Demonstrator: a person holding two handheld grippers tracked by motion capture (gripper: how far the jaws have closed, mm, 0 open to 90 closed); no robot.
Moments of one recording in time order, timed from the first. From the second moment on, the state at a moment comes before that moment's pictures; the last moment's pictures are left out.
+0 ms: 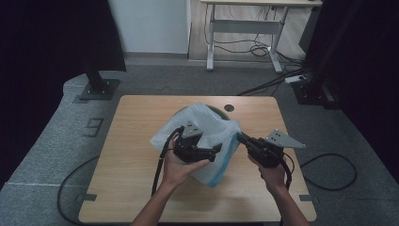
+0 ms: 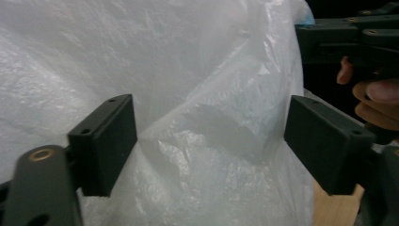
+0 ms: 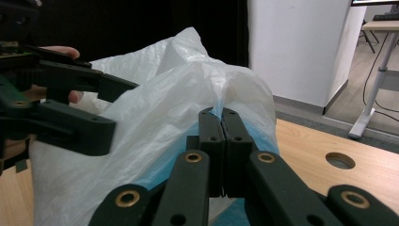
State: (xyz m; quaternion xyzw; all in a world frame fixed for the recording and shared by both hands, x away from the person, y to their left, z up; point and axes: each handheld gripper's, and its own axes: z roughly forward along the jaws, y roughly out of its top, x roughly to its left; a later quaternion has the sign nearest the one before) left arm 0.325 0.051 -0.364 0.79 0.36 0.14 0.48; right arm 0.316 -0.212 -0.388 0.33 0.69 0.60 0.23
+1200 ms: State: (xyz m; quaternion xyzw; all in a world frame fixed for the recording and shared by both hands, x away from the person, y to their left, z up) left arm 0.336 0.078 -0.360 0.76 0.32 0.06 0.57; right arm 0.290 -0.225 -0.405 0.30 0.69 0.62 0.23
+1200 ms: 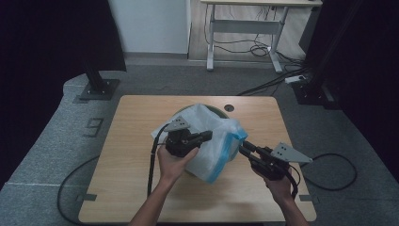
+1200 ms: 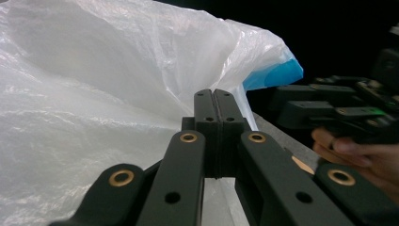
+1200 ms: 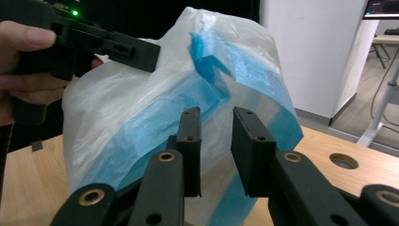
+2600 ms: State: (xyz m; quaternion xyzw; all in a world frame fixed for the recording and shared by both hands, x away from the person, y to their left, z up) left arm 0.347 0.114 -0.362 0.72 0.34 0.04 0.60; right arm 0.318 -0.216 -0.399 0.30 0.69 0.62 0.24
